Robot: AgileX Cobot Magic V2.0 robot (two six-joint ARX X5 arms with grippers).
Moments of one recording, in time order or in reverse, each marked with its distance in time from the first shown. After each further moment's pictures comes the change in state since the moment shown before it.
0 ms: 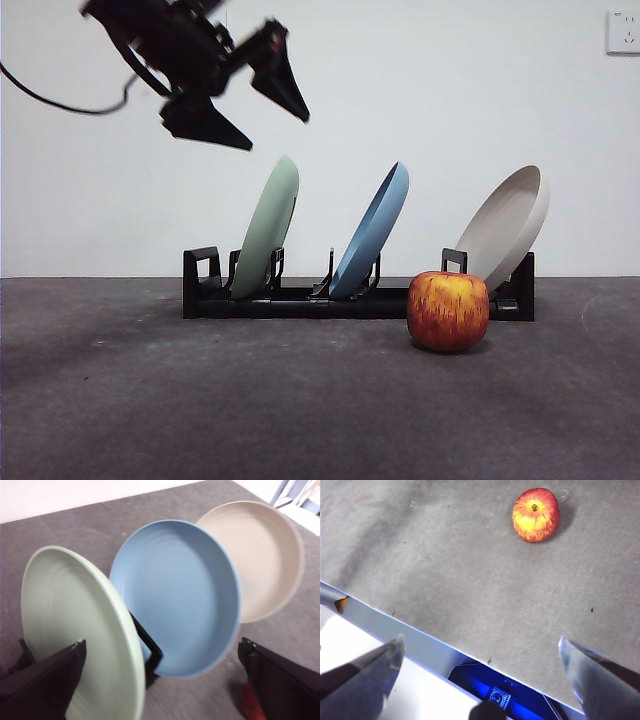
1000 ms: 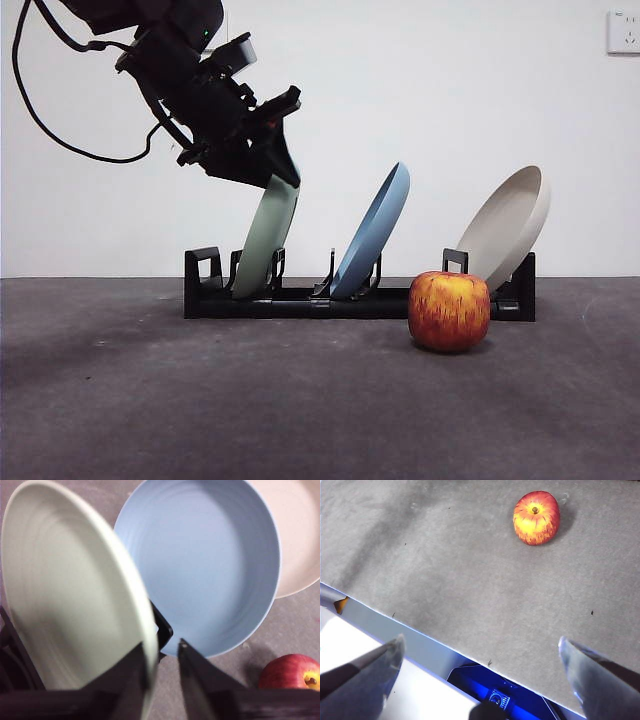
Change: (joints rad) left arm -0.028 0.103 0.014 -0.018 -0.041 -0.007; right arm 0.000 0.000 0.000 0.008 0.000 0.000
